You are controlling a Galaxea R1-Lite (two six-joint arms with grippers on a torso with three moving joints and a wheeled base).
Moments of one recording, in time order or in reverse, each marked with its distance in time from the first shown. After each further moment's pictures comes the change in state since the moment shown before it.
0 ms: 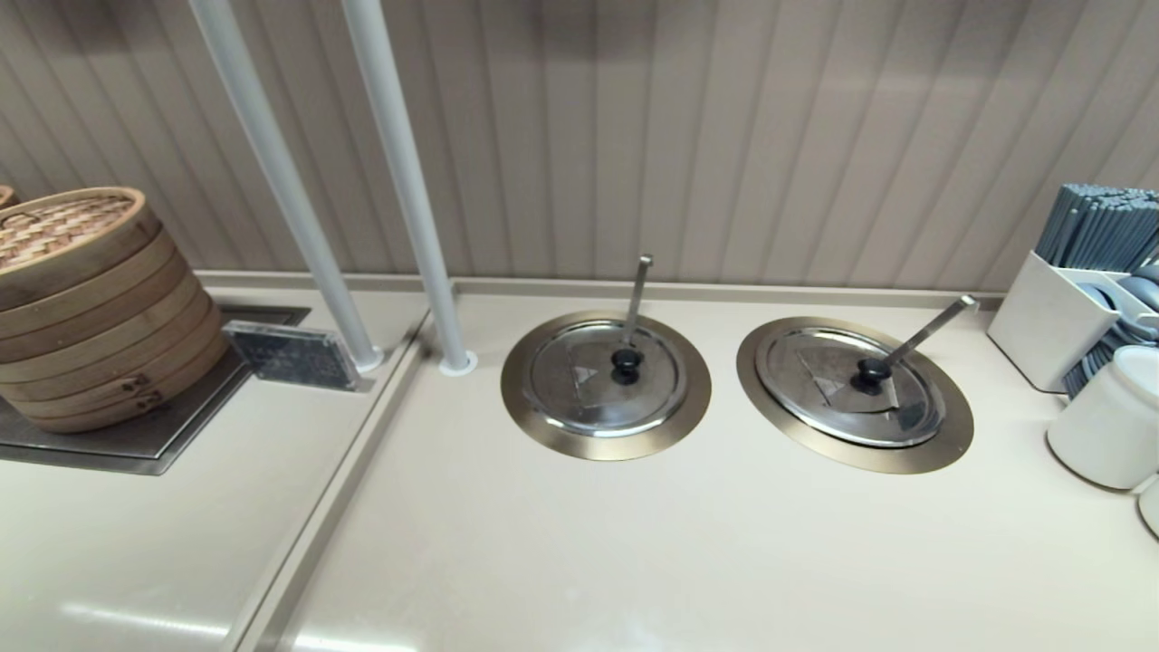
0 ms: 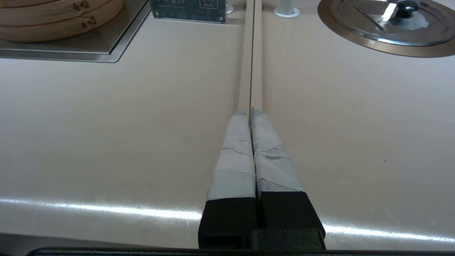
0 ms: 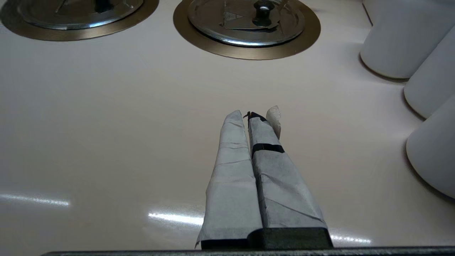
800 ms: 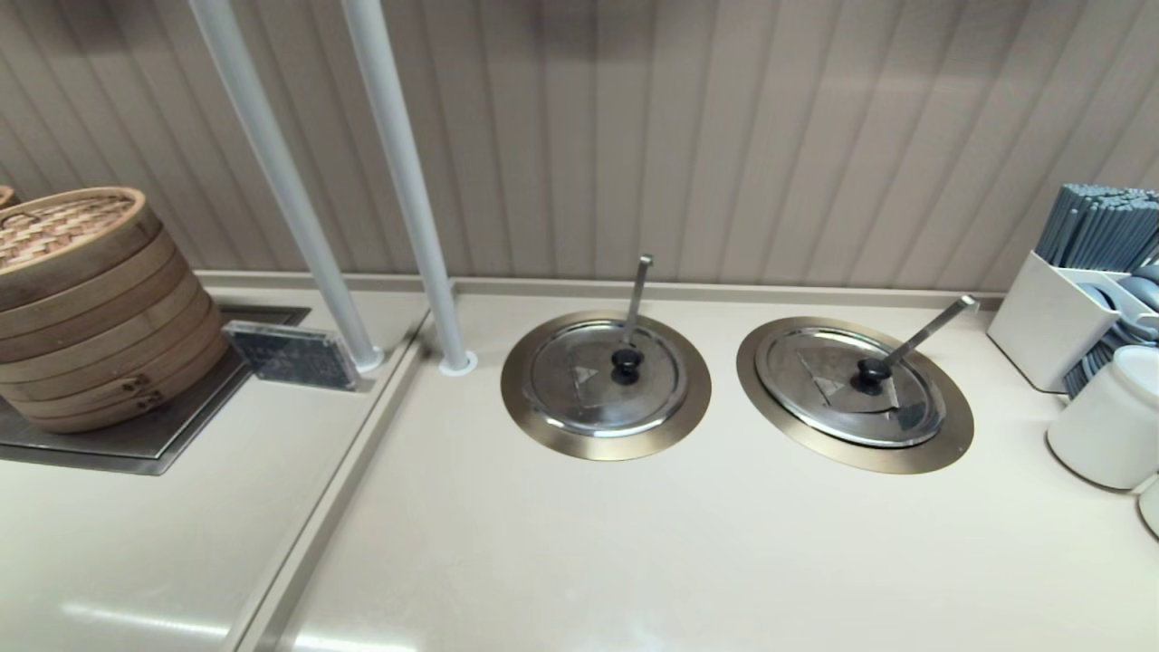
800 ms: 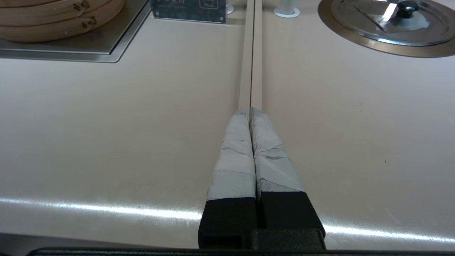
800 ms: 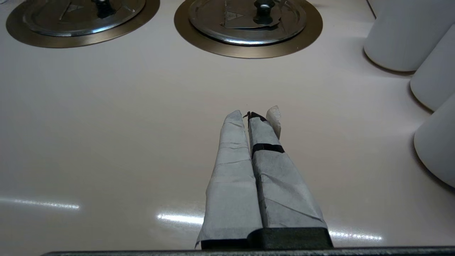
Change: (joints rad) left arm 0.000 0.000 0.000 0.000 0.000 0.000; right arm 0.000 0.000 0.002 -0.001 -0.003 0.042
